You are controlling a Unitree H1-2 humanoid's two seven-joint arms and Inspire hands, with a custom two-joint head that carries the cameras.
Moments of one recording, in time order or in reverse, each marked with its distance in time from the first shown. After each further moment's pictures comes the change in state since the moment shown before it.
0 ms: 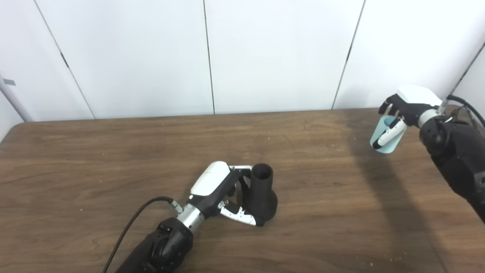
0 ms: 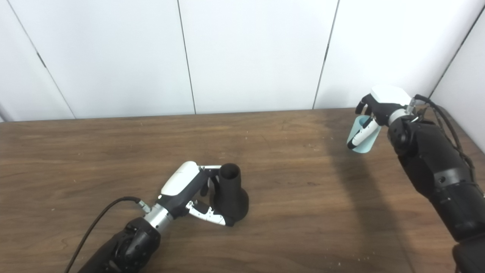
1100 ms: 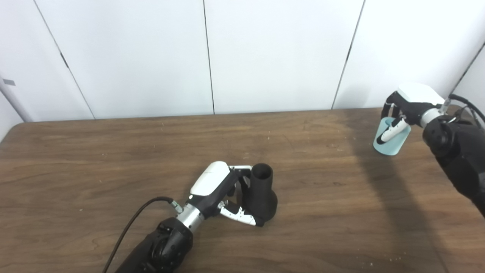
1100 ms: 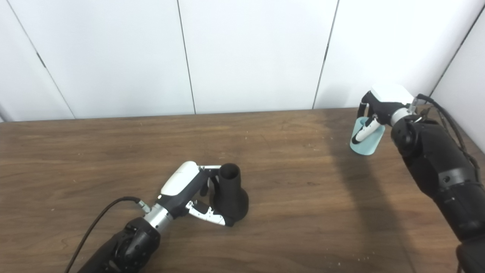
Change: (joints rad) left arm 0.000 0.001 0.000 0.000 0.001 0.000 0.000; right arm 0.000 -0.011 -0.002 0.020 0.019 -0.079 -0.043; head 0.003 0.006
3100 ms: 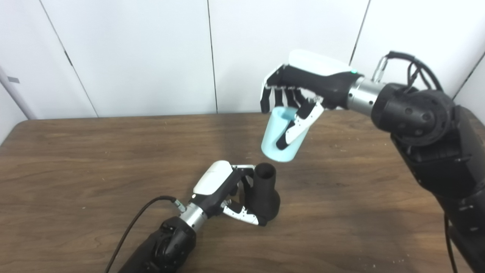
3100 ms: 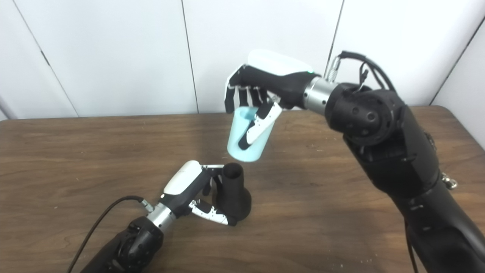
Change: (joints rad) left arm -0.004 -0.016 0.004 0.002 0.004 0.005 -0.006; right arm -0.108 0.176 0.022 -0.900 0.289 0.239 0.557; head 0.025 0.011
